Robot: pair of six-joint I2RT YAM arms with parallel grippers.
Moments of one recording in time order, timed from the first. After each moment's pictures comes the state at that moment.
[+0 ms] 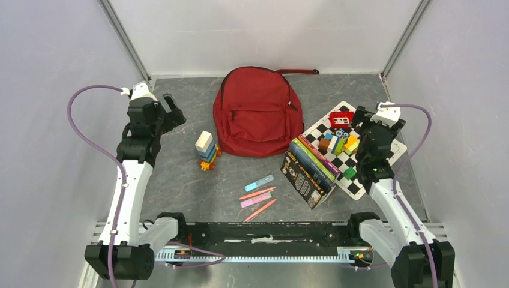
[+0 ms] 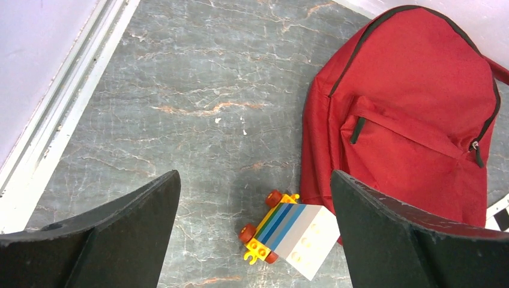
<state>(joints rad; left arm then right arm) -0.01 1.00 1.10 -0.55 -0.17 -0.36 0.10 0.89 0.53 0.37 0.54 0.00</state>
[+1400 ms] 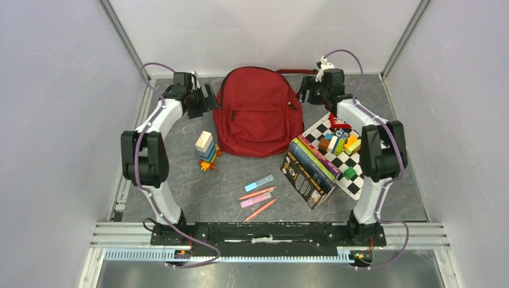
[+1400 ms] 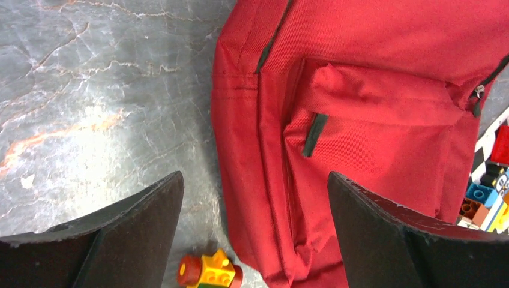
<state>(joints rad) -0.07 1.80 1.42 -0.44 0.21 -0.40 0.17 1.88 1.38 -0.04 -0.15 0.26</state>
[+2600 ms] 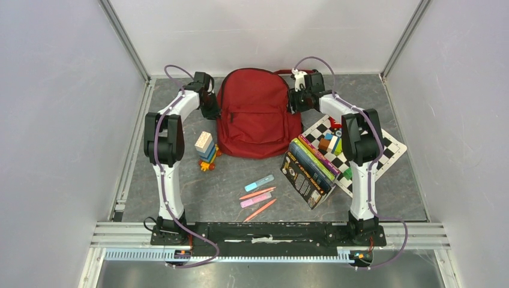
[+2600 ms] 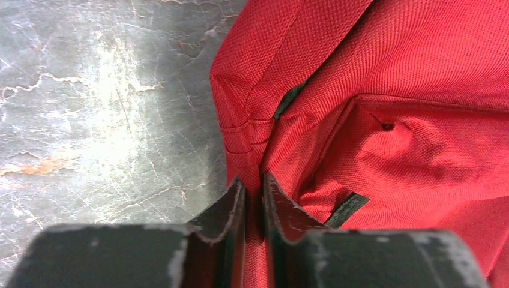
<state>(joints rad) -0.14 2.18 1.73 -0.63 0.13 -0.43 0.25 2.22 1.68 -0.25 -0.23 -0.04</state>
